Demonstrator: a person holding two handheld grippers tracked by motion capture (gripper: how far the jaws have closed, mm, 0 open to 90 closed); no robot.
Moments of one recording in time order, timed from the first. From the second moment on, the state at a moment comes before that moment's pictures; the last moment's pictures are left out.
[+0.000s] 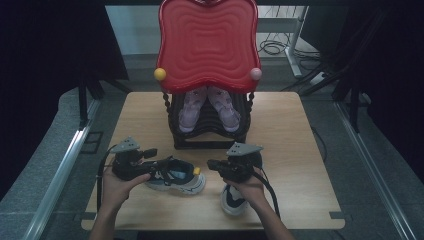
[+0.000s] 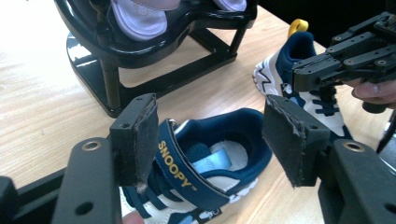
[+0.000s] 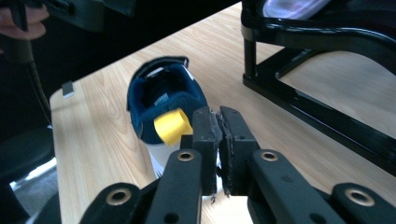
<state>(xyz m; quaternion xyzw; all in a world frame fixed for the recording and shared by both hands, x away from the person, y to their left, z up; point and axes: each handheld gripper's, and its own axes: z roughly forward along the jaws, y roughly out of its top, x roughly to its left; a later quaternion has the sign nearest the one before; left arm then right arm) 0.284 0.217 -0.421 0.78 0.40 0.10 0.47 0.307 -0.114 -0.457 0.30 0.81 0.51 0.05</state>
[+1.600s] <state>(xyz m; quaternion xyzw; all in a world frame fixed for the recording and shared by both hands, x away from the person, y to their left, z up) 0.262 0.252 -0.416 0.74 0.42 0.10 0.52 0.313 -0.058 -0.472 0.28 0.84 0.46 0.03</state>
